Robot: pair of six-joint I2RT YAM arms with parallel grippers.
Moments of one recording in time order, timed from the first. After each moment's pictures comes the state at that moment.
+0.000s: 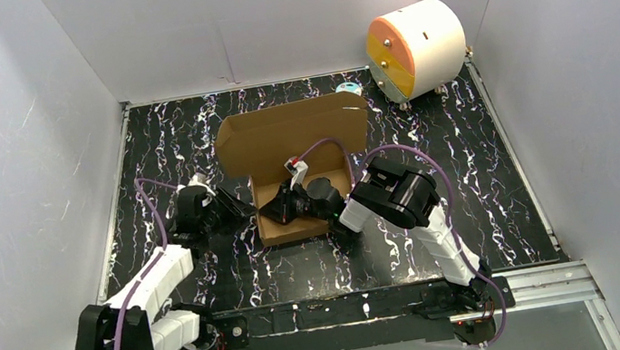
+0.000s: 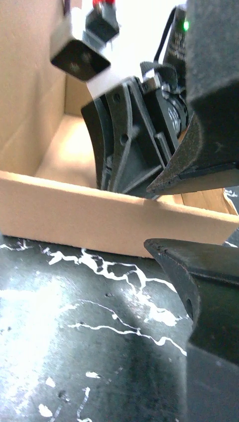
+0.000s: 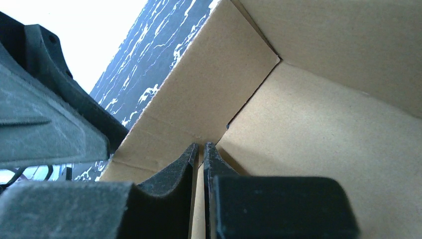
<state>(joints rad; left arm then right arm) -0.27 1.09 0.45 -0.08 0.19 -0.86 0.93 2.25 0.93 1.20 -0.22 0.72</state>
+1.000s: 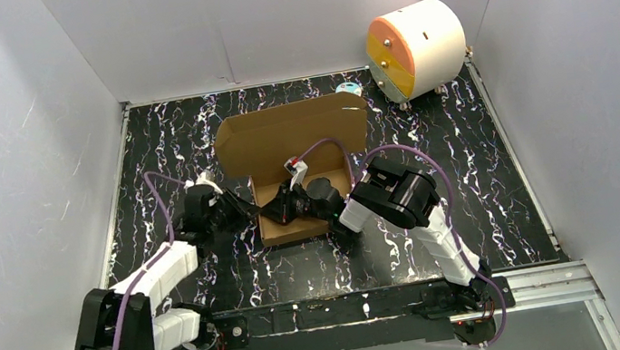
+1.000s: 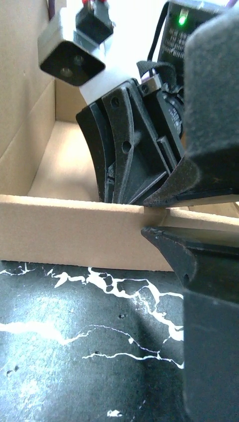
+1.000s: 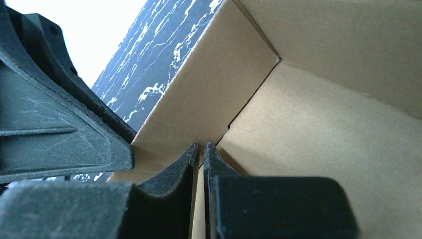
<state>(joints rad) -0.25 1.18 0.40 0.12 0.28 -0.86 0.93 2.25 0.93 1.20 -0.22 0.71</state>
